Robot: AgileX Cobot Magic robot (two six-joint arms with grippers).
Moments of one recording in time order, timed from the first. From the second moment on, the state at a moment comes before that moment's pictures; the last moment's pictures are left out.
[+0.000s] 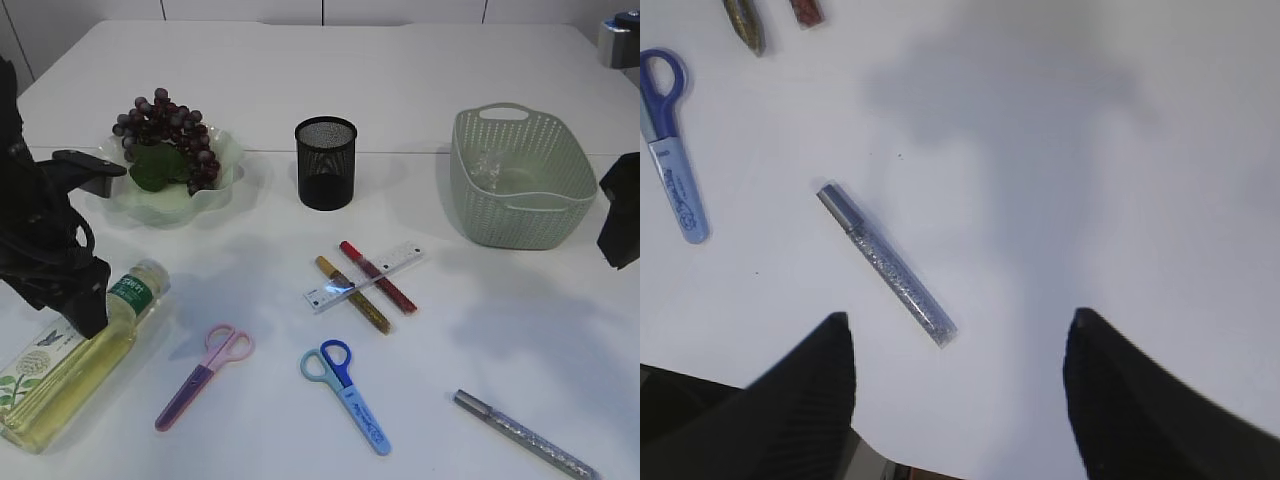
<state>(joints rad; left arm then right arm) -0.23 1.82 -1.18 -0.06 1.01 0.29 0.25 1.31 -1.16 -0.03 1.24 0.03</state>
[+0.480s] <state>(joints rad) -0.23 1.90 -1.18 -0.06 0.97 0.29 0.25 1.31 -1.16 -0.03 1.24 0.03</state>
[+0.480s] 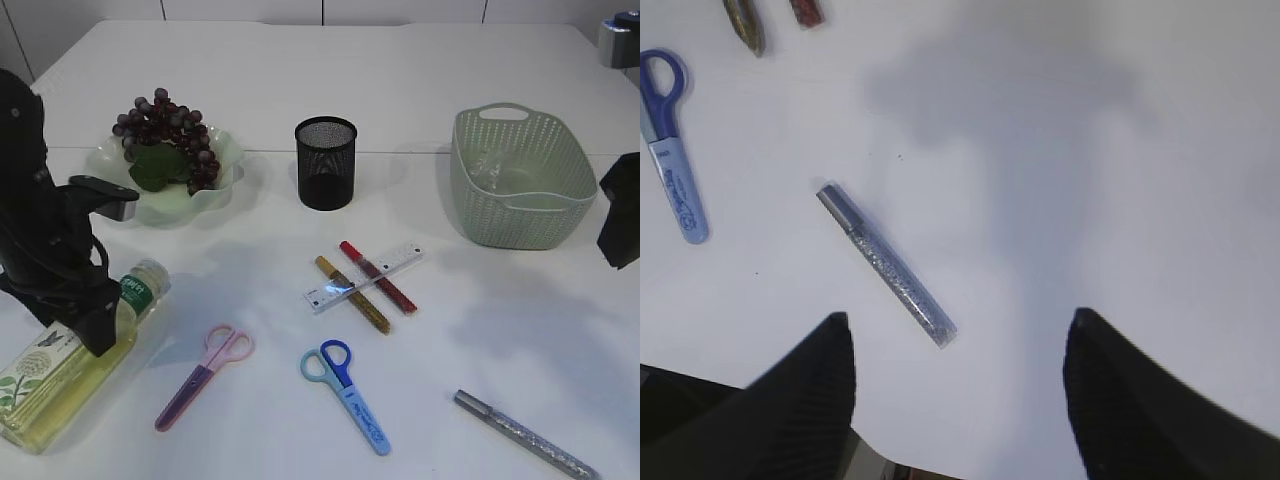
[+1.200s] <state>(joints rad) -0.23 1.97 -1.19 -0.05 0.97 0.29 0.25 1.31 -1.16 -0.03 1.24 0.03</state>
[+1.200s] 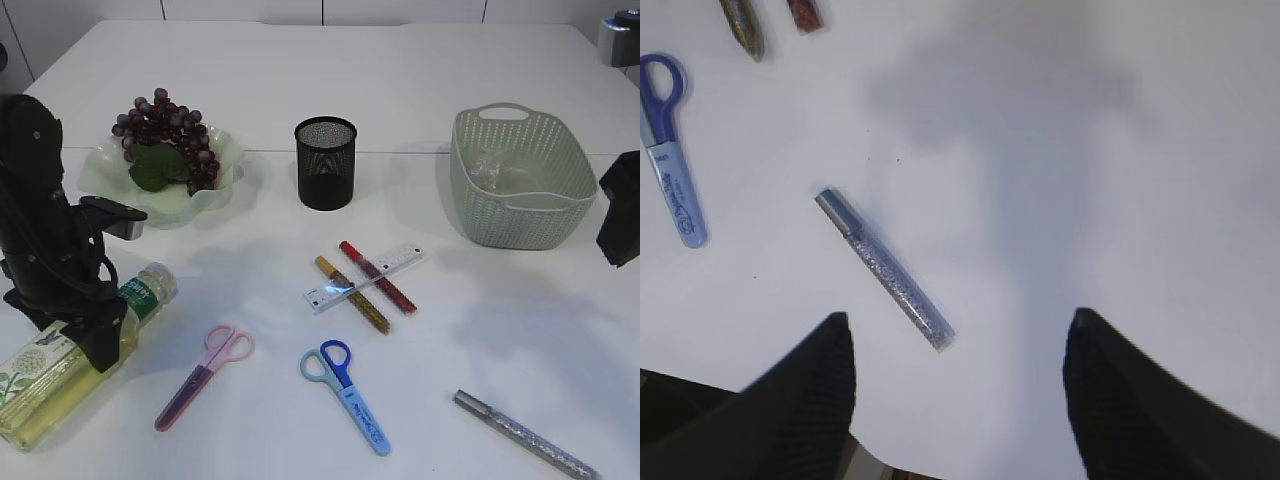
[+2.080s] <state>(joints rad) -0.23 1.97 -1.19 -0.14 0.98 0.29 0.25 1.31 -1.16 -0.03 1.22 0.02</state>
